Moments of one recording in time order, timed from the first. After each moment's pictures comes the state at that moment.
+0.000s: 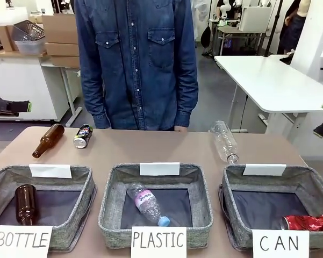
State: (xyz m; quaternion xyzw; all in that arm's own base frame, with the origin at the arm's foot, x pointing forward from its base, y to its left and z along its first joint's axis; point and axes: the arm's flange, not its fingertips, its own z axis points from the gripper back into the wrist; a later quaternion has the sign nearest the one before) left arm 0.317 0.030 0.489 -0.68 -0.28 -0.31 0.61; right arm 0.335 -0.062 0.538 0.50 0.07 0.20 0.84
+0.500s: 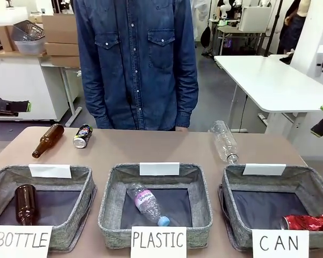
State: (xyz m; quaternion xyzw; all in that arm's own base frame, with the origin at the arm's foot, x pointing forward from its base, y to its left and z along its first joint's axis) left arm 0.317 0.030 0.489 -0.68 -0.28 -0.31 0.61; right arm 0.325 -0.042 0.554 0.47 0.06 0.26 0.84
